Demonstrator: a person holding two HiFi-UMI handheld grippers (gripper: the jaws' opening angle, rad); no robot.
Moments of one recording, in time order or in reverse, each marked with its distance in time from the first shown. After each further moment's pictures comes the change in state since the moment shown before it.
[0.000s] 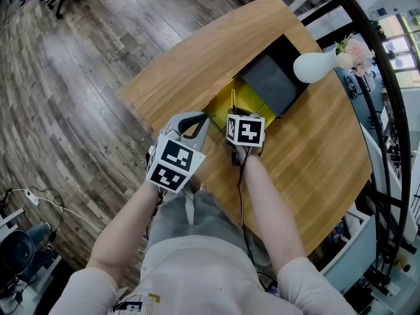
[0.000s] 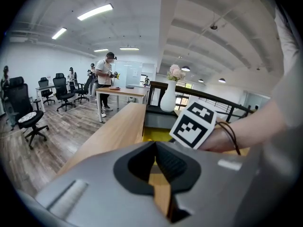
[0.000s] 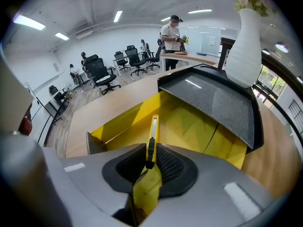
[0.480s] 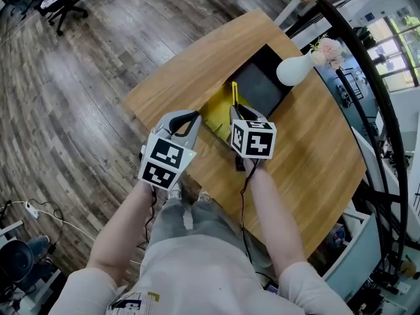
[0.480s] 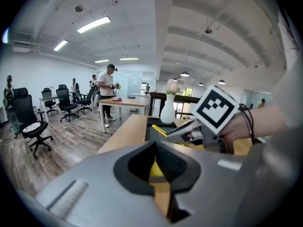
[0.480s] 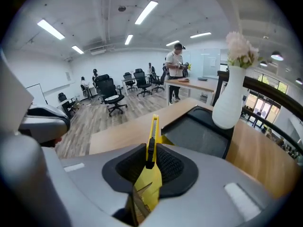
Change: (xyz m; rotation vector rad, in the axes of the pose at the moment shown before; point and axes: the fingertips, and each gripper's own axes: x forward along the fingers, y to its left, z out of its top) left arm -0.056 -0.014 0.043 0.043 -0.096 0.048; right arm -0.126 0.012 0.053 -0.052 -0.263 0.028
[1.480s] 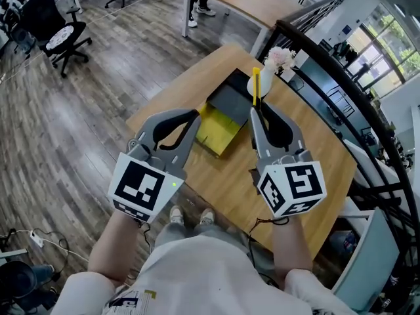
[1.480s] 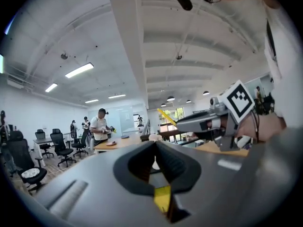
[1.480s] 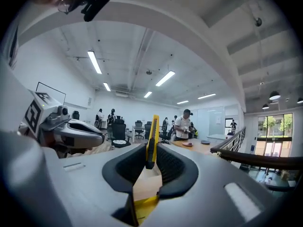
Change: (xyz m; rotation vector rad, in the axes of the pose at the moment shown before) left arm -0.195 -0.145 0.197 0.259 -0.393 -0.008; right arm -0.374 0.026 0.118 -0.211 -0.693 0.029
